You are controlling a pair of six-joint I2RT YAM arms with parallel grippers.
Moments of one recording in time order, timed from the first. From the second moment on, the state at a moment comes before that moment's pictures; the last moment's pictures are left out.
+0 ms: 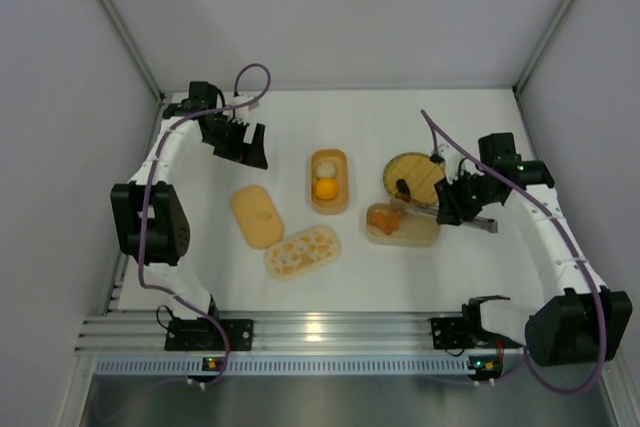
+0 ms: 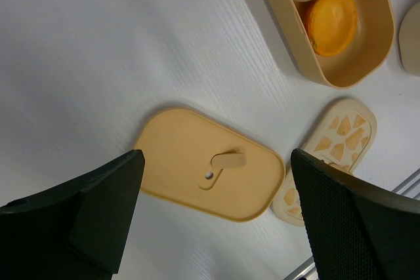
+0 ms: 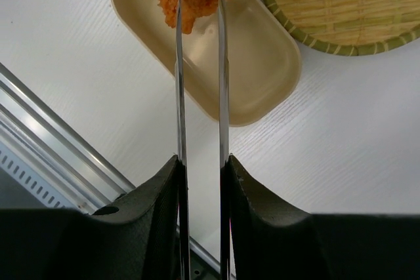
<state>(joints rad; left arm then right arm) -0.03 1.81 1.59 -0.91 0.54 0.30 0.07 1.18 1.06 -1.09 -0.46 -0.53</state>
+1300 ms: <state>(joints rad) -0.03 1.81 1.59 -0.91 0.54 0.30 0.07 1.17 1.07 -1.15 -0.43 -0.64</state>
